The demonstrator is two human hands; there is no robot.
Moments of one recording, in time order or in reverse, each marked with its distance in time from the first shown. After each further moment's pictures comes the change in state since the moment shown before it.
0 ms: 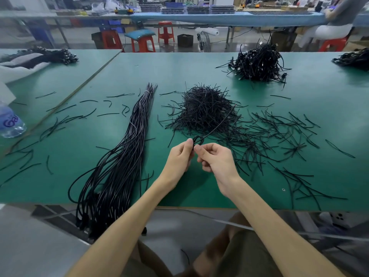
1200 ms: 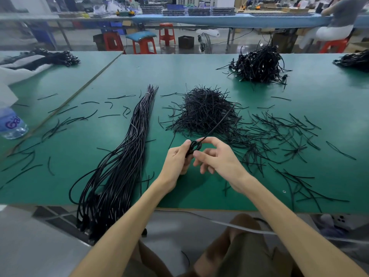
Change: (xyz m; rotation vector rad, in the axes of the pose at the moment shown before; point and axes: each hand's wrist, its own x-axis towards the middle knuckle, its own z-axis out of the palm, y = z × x) left_hand -0.002 0.005 -0.006 -0.155 -0.003 -0.094; right_hand 0.014 -0.010 -0.021 -0.212 -0.321 -0.102
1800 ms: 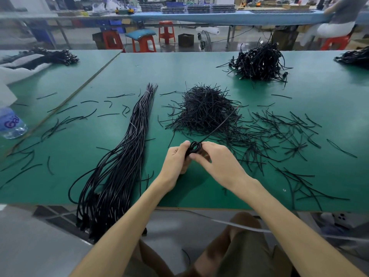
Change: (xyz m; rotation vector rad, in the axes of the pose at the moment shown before) left_hand -0.001 0.000 0.001 -0.007 -0.003 -0.034; right_hand -0.003 -0.002 0.005 -0.853 0.080 -0.269
